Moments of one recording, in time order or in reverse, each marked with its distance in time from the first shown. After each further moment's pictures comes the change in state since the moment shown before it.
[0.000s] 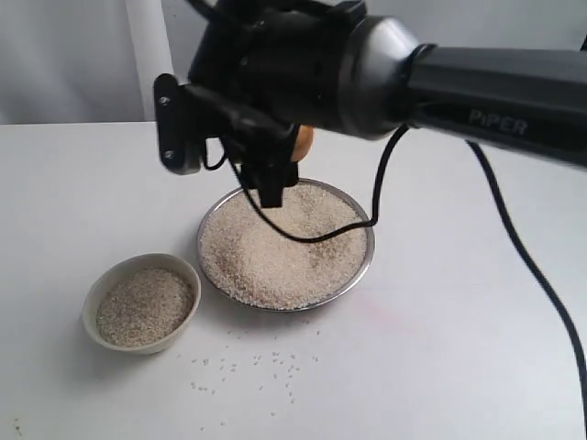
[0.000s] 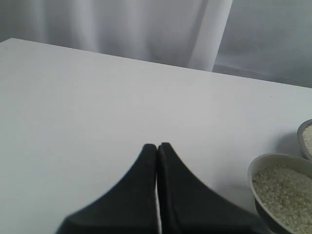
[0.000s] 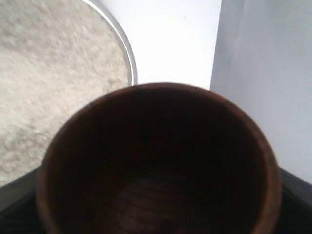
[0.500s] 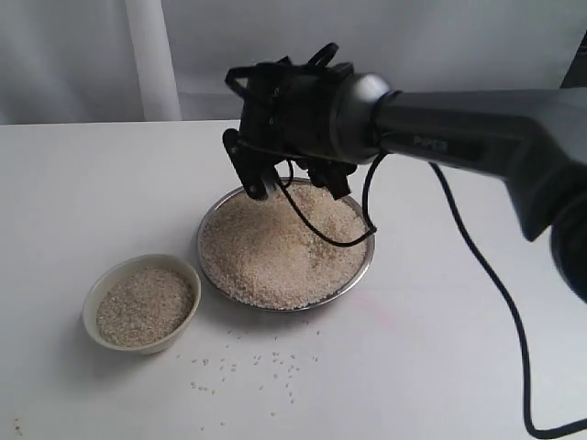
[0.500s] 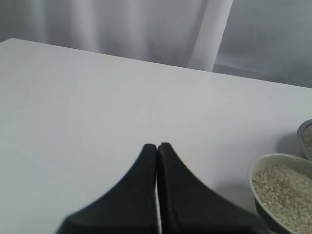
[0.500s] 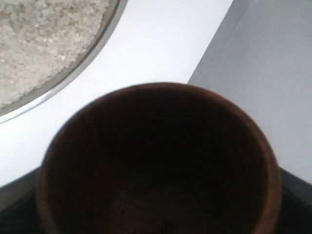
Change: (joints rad) left arm 0.000 0.000 0.000 0.000 0.000 0.000; right arm -0.099 0.174 -0.001 -0.295 -0.019 -0.166
